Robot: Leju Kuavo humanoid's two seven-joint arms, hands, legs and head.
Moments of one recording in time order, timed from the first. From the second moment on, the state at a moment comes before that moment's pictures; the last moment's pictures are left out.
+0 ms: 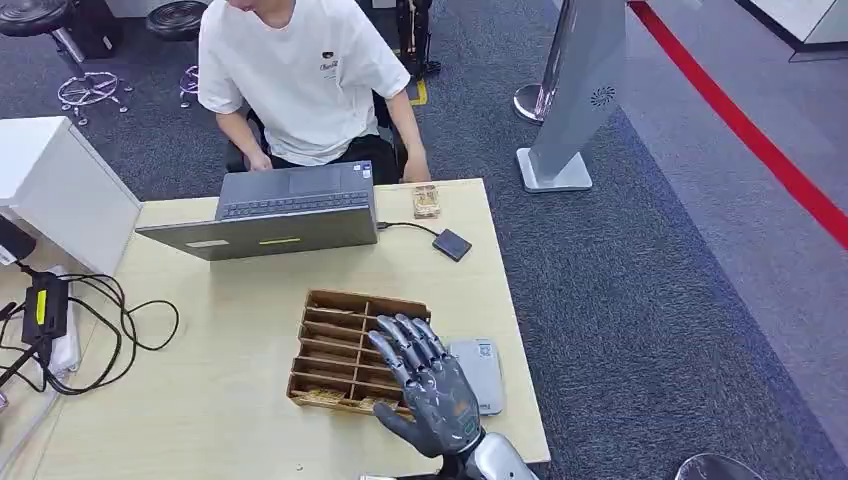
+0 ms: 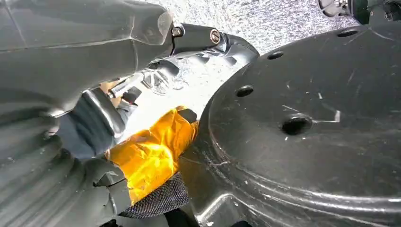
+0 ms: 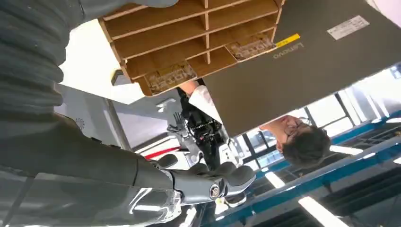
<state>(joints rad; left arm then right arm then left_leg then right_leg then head) 0.06 0.00 -0.83 -0.01 0.85 -0.19 -0.10 0.01 0.09 0.69 -1.20 1.16 -0.70 -0.42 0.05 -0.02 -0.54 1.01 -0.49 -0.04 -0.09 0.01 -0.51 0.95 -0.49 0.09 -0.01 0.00</state>
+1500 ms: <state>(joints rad) 0.06 0.00 -0.83 -0.01 0.87 -0.19 -0.11 -0.02 0.08 0.75 -0.99 1.02 -0.70 -0.48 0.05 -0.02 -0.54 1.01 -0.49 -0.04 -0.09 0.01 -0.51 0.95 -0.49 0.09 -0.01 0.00</state>
